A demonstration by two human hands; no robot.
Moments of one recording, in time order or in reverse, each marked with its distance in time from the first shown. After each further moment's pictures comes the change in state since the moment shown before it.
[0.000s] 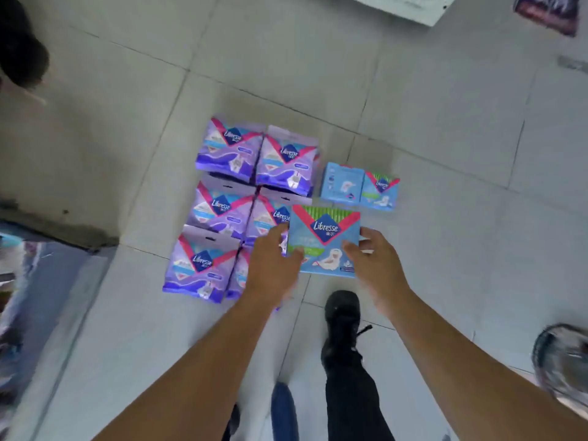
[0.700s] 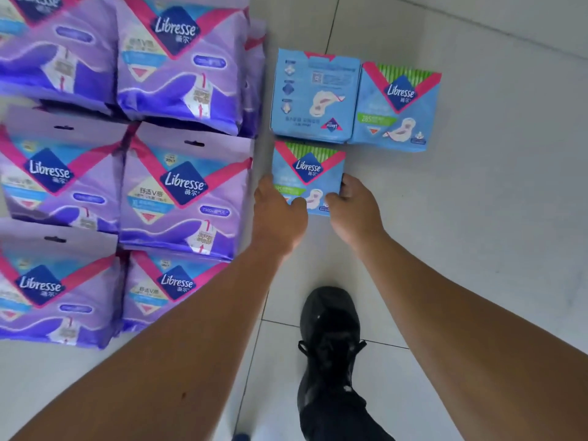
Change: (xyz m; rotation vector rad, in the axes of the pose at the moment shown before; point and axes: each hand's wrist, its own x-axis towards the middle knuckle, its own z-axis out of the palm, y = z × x) left_hand 0.231 -0.143 0.248 0.121 0.066 -0.136; right_hand 0.291 0.210 0.054 -0.140 -0.076 0.017
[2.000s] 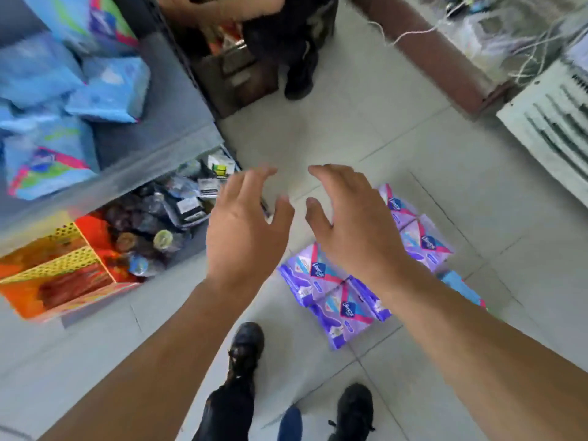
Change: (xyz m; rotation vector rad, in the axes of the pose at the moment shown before) left_hand -0.394 0.020 -0.571 -0.036 1.002 0.285; right_hand -0.517 -0.454 0.106 -0.634 -0.176 -1.460
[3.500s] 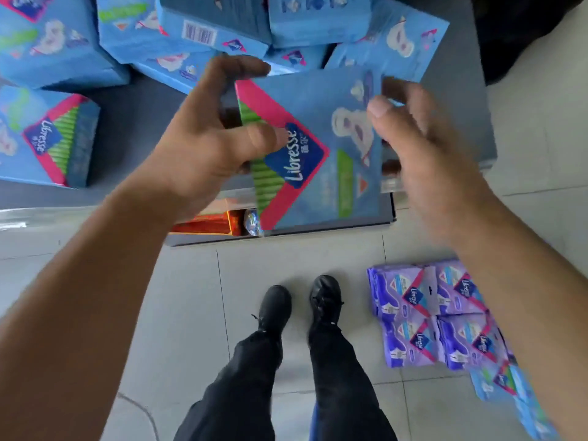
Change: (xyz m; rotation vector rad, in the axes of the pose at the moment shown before) left_hand 0.135 -0.261 -0.236 -0.868 -0.138 -0.499; right_hand 0.201 -0.226 0.160 0.855 -0.484 0.214
